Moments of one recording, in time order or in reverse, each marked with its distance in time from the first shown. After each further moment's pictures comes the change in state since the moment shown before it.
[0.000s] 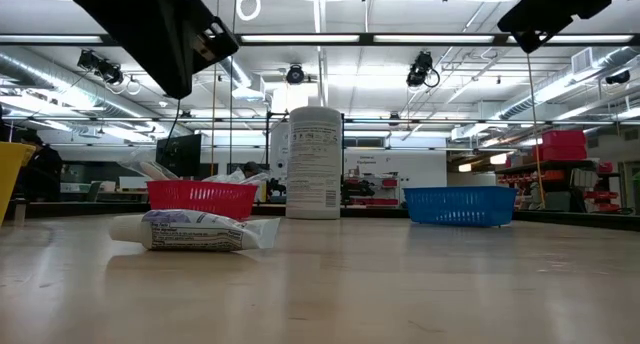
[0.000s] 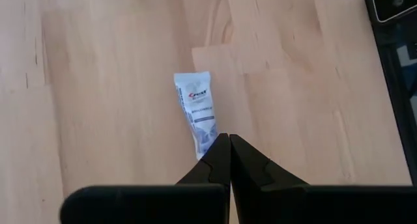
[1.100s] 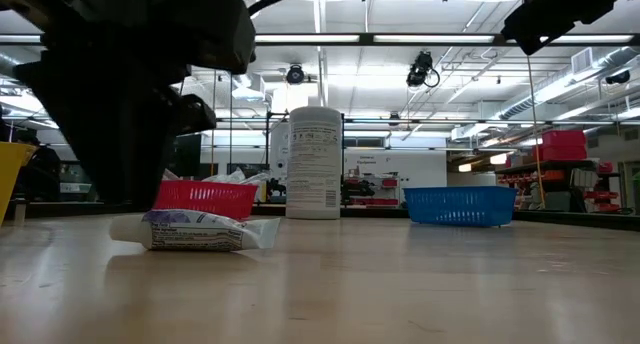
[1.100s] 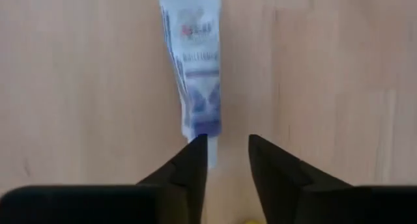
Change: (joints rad) left arm 0.004 0.175 0.001 -0.020 0.080 -0.153; right arm 0.000 0.000 0.000 -0.036 0.000 -0.027
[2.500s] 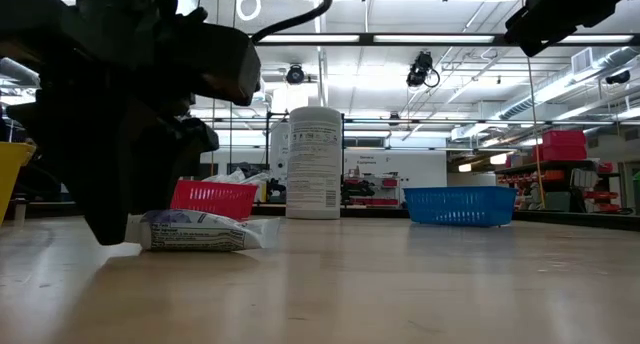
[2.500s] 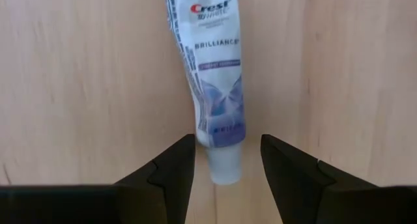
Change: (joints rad) left arm 0.007 0.069 -0.001 0.011 -0.001 0.000; right arm 0.000 0.000 0.000 -0.024 0.000 -0.002
